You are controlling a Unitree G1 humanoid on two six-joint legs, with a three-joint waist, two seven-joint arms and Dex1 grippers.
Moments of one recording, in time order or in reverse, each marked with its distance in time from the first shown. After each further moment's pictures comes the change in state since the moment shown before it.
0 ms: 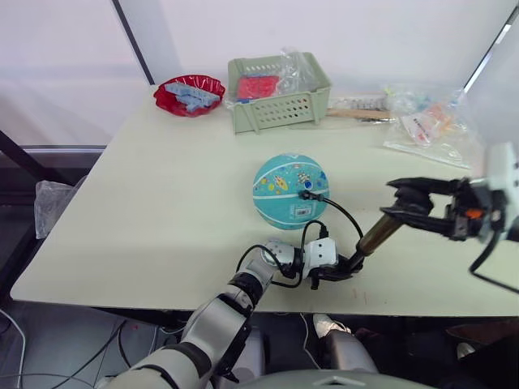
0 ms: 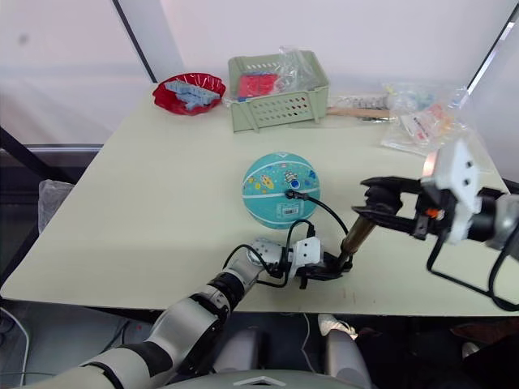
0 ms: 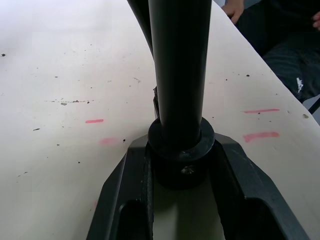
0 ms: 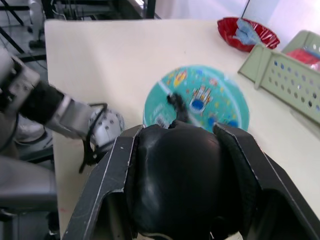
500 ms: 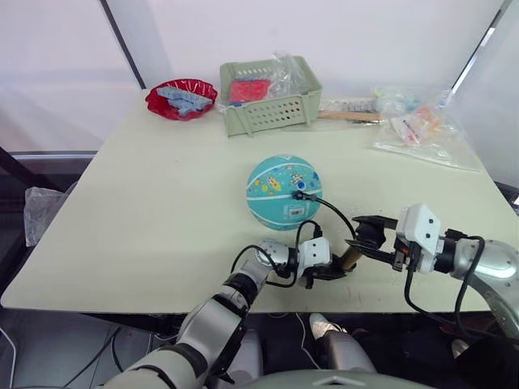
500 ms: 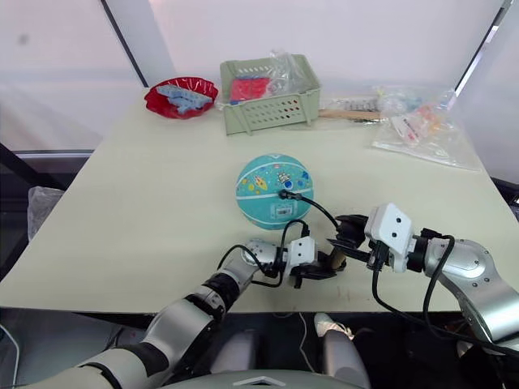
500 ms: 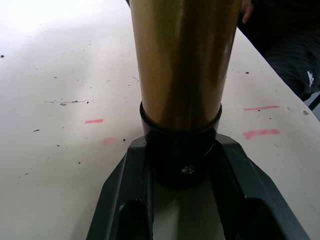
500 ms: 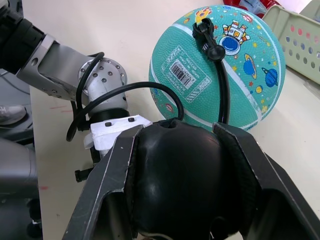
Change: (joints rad) left arm 0.011 0.026 0.005 -0.014 -0.003 -0.002 -0.006; right arm 0.066 0.157 0.252 0.123 -0.313 -0.257 -0.025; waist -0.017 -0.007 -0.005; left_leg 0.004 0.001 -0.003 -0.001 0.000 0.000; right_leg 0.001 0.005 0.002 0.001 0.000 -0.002
